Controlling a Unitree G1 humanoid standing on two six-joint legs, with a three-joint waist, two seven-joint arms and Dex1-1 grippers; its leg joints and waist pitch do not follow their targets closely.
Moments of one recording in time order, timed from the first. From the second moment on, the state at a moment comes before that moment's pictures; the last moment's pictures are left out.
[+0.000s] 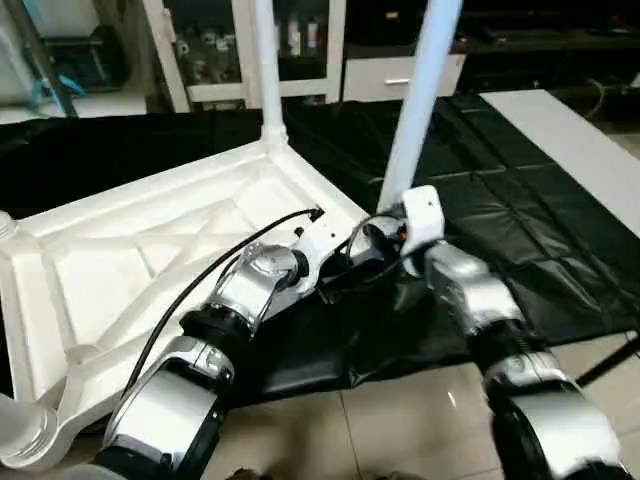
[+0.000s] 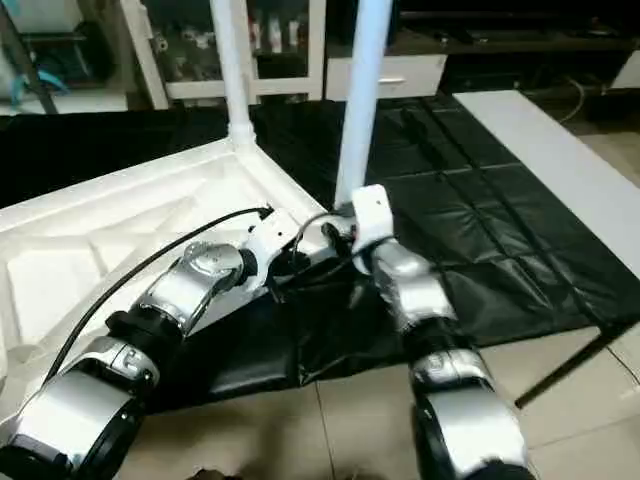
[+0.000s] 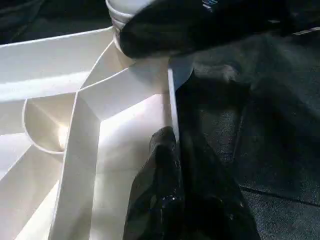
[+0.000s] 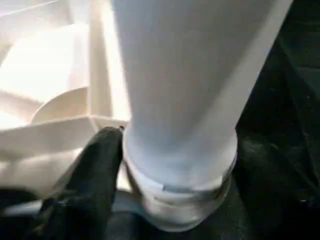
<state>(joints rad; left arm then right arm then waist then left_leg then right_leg) -0.78 0.11 -0.27 0.86 0.13 0.16 -0.71 -0.64 -0.15 0.03 0.70 0.08 0.24 0.38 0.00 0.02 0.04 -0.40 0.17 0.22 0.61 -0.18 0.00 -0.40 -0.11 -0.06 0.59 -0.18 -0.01</state>
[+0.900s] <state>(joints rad) -0.66 0.31 -0.34 0.68 0.06 0.02 -1.20 -0.39 -0.60 0.17 0.13 0.22 0.46 1.02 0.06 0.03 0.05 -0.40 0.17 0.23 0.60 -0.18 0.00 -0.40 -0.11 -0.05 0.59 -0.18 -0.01</state>
